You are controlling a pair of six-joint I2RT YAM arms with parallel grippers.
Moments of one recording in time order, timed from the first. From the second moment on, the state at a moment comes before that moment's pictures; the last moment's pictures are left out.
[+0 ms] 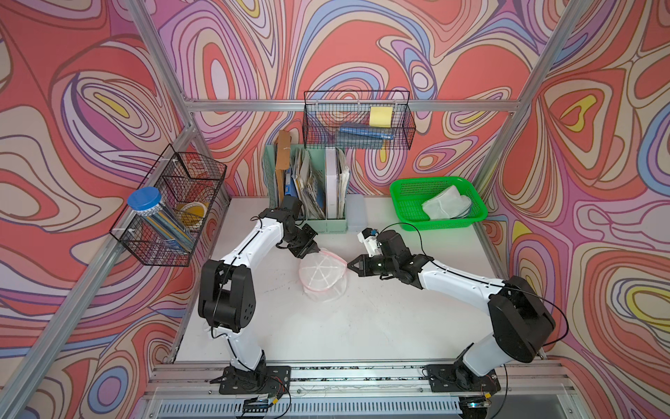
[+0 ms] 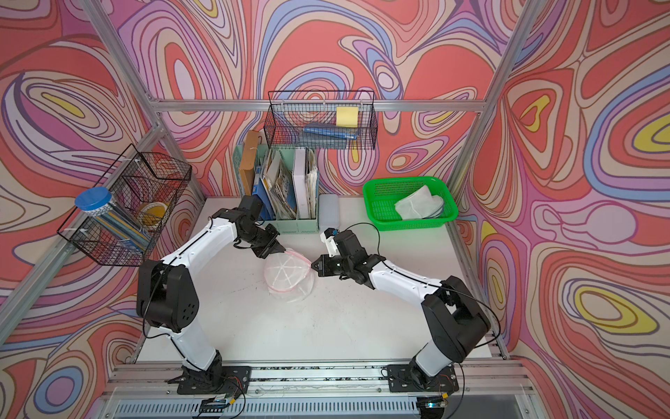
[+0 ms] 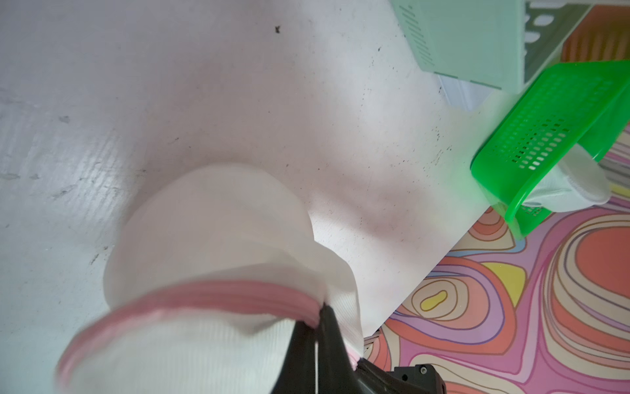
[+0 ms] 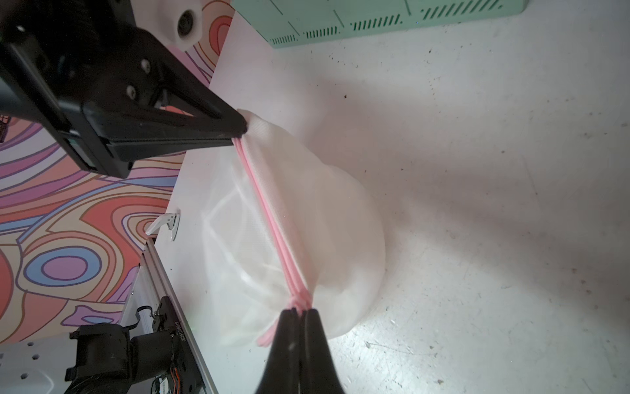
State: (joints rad) left arm -0.22 1.74 1.43 -0.89 0.46 -1.05; right arm 0.64 1.58 0.98 -0.07 -0.40 0.54
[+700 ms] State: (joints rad) left arm -0.09 1.33 1.00 -0.63 0.40 -1.42; right arm 0.66 1.57 0.95 -0.01 -0.46 0.56
